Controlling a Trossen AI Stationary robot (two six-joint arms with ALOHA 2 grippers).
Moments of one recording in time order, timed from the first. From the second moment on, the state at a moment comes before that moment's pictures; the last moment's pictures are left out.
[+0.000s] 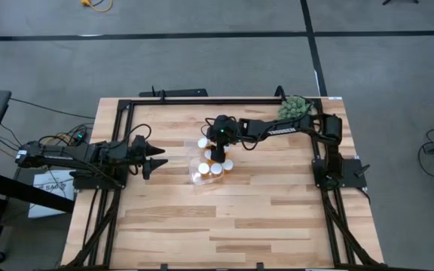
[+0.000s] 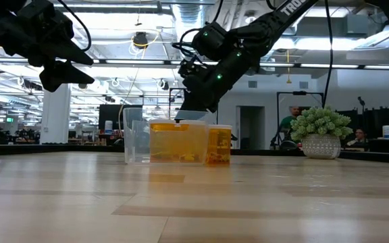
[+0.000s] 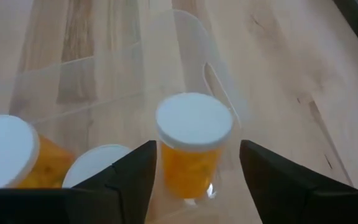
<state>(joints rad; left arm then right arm) -0.04 0.38 0.28 -0.26 -0.23 -0.51 -0.22 1.97 1.29 -0.09 -0.05 -0.14</state>
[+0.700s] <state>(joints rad) -0.04 0.38 0.28 -0.26 -0.23 -0.50 -0.21 1.83 1.29 -0.14 -0.01 -0.19</state>
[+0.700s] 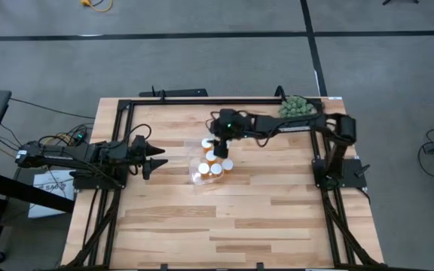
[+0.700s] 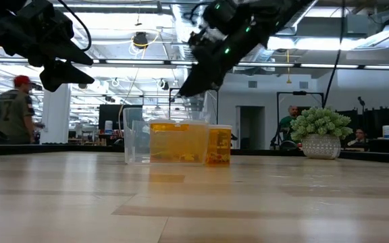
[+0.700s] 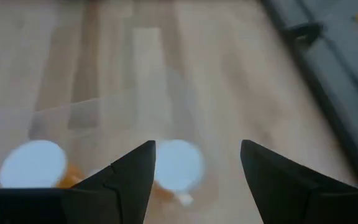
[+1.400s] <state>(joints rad) -0.04 0.38 0.28 -0.26 -0.23 -0.46 -0.23 1.34 1.18 -0.75 0.01 -0.19</state>
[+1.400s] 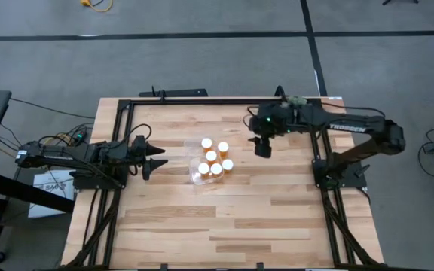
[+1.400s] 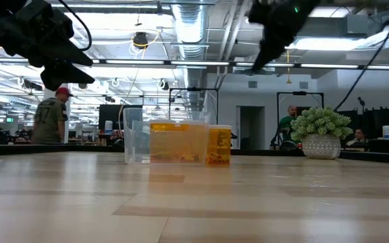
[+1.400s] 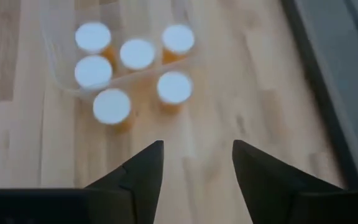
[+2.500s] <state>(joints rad) -0.04 0.38 0.28 -0.26 -0.23 -0.46 -0.05 1.70 0.59 0.22 0.06 0.16</state>
